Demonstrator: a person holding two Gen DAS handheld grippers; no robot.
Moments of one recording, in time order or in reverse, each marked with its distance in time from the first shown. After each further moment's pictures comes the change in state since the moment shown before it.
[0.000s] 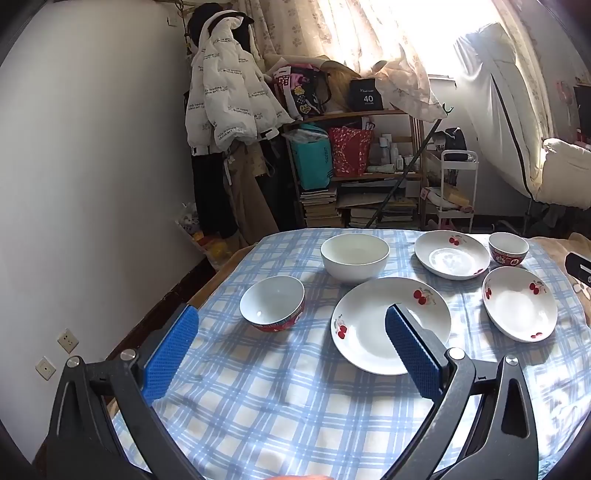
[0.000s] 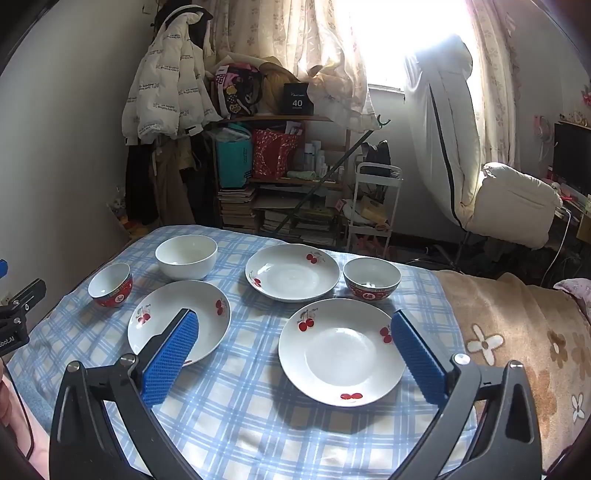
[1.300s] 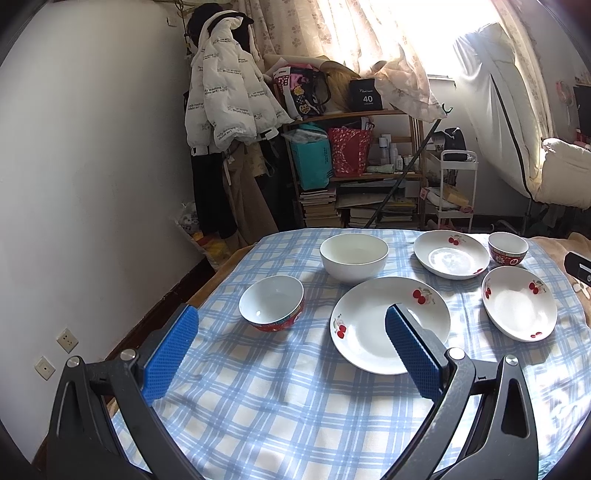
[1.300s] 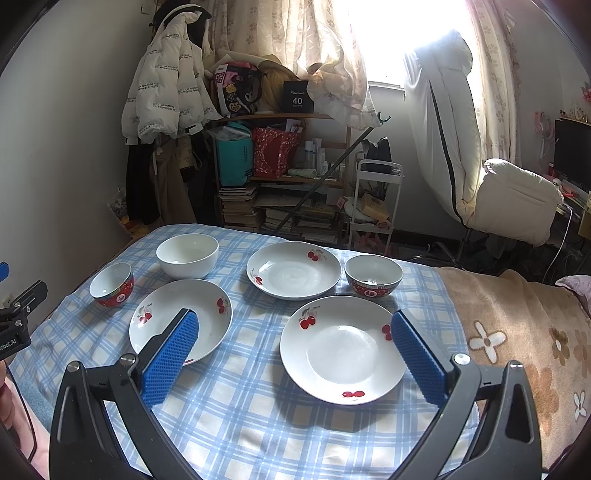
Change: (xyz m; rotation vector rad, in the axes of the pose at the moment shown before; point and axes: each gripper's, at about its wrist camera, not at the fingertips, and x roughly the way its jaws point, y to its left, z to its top) left arm -0.002 0.001 0.004 0.011 0.004 0.000; right arm 0.002 -0.001 -0.001 0.003 0.009 0.003
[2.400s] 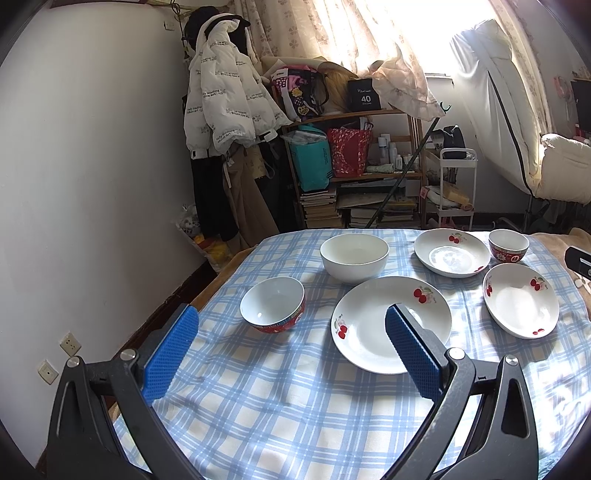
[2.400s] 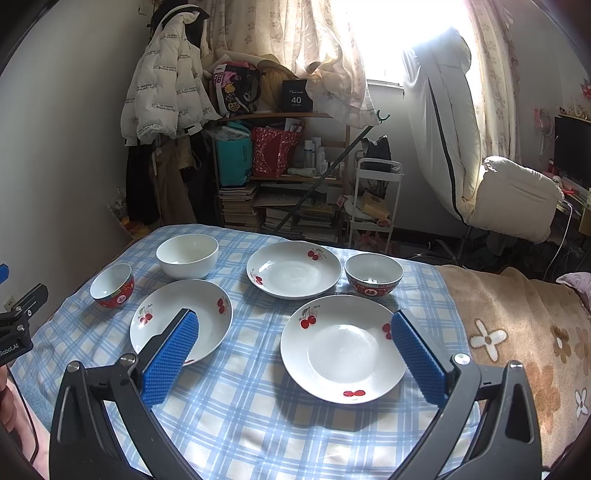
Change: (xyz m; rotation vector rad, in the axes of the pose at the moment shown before) left arm -0.001 0.001 -0.001 0.009 -0.006 -0.001; right arm 0.001 0.000 0.000 0.008 0.006 0.003
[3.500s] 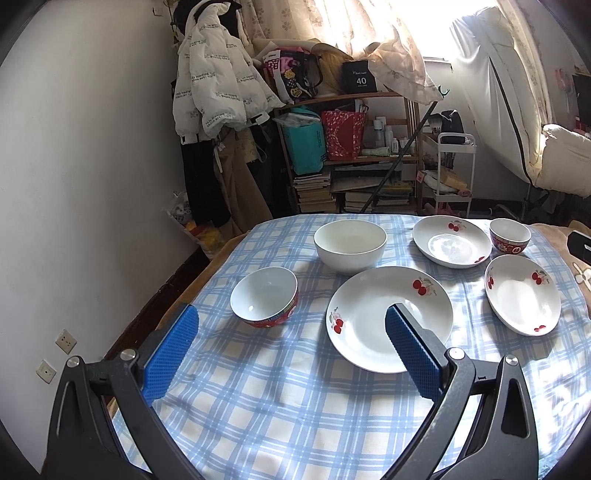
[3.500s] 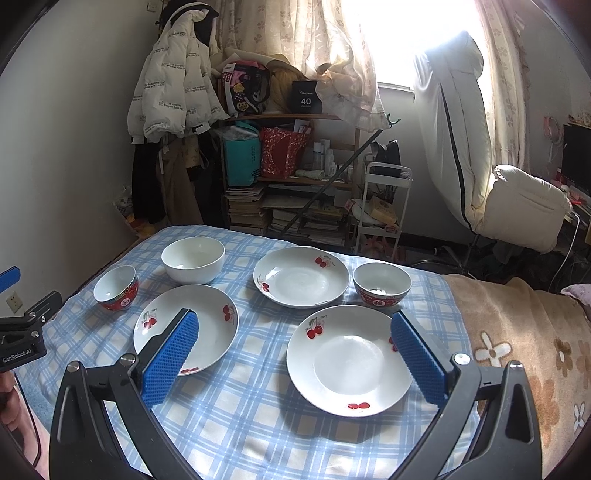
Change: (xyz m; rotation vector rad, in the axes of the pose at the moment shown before) left arm 0.032 0.000 0.006 0.015 0.082 -0.027; right arm 0.011 0.007 0.017 -0.038 -0.002 0.027
